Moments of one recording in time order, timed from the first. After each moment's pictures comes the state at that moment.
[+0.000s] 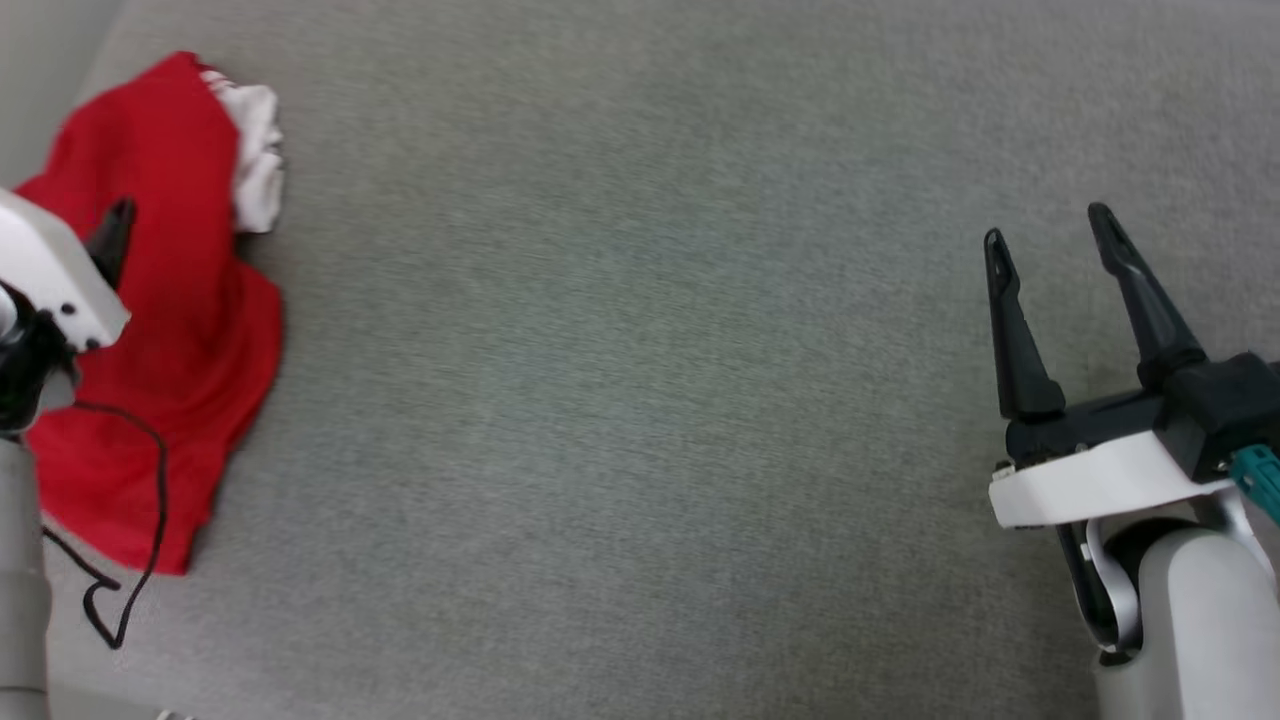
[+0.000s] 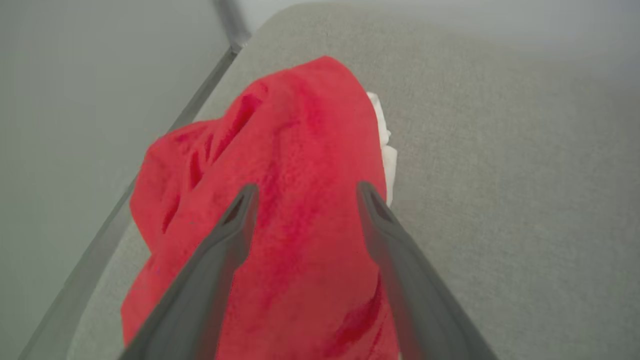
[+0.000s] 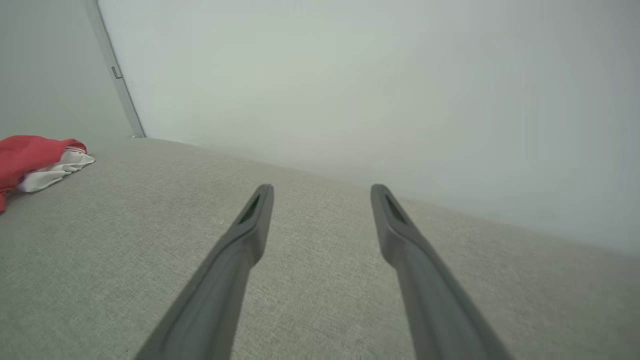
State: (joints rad) left arm -0.77 0.46 0.11 0.59 -0.47 -0.13 0.52; right arm -0.27 -0.05 0.03 -0.09 -0.05 0.13 -0.11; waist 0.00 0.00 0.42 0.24
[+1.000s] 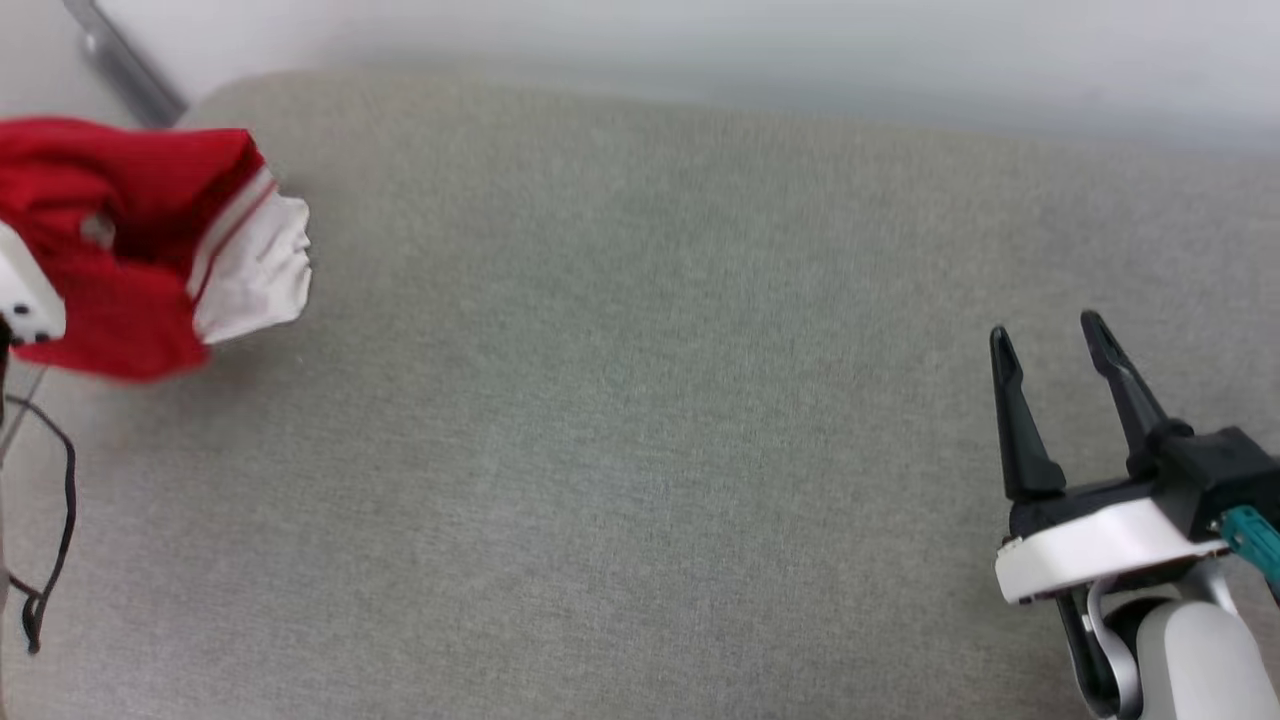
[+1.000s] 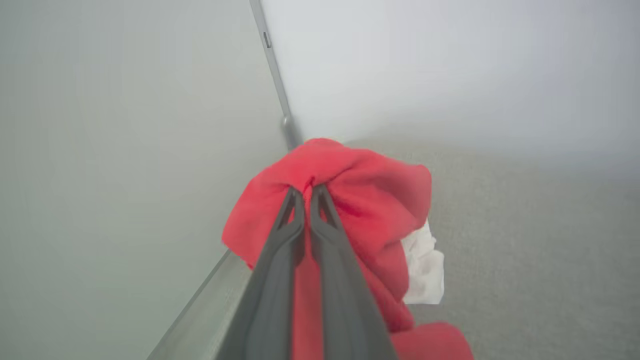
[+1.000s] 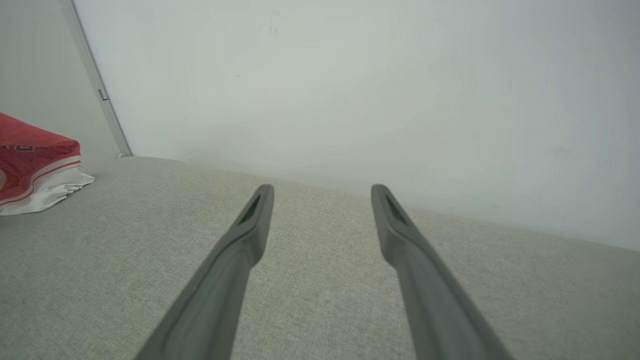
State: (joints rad) left arm -0.84 0.54 0.02 0.82 -0.34 -0.05 0.13; right arm -0.17 -0.05 -0.01 0.00 0.02 0.13 -0.13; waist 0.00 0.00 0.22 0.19
